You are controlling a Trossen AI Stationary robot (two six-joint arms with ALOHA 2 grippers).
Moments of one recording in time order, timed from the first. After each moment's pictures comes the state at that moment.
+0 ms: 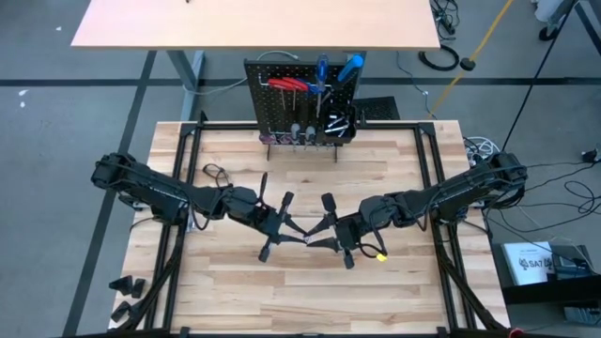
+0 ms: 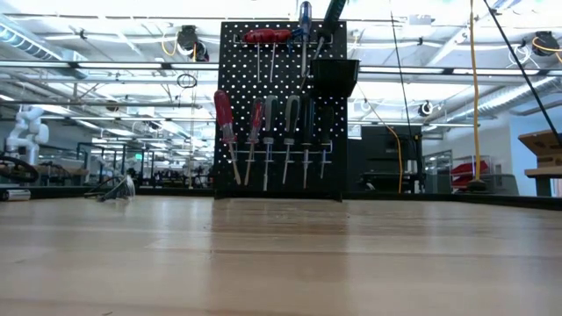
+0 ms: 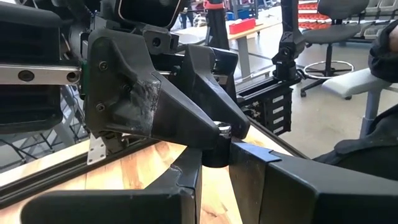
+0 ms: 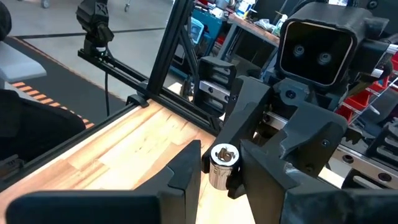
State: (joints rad) left arm -0.21 1.42 0.89 0.43 0.18 0.27; right arm 0.29 1.47 1.01 0.29 0.02 -0.39
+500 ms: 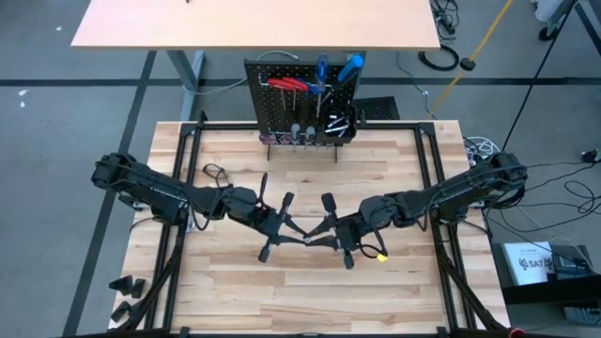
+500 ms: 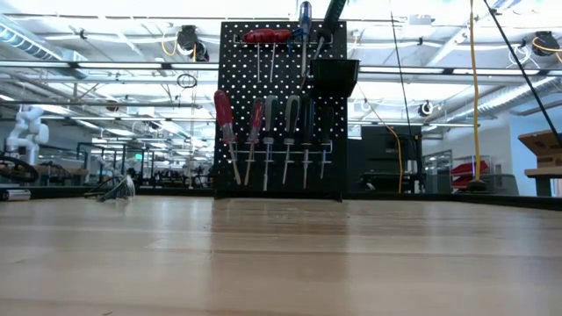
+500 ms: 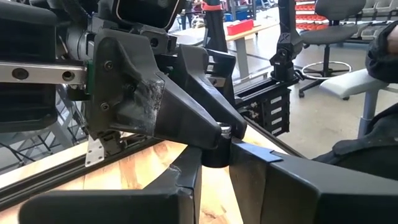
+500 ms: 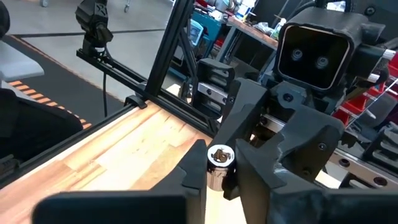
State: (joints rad) left arm -0.21 1.42 0.89 0.44 0.19 0.27; right arm 0.29 1.48 1.01 0.29 0.03 -0.41
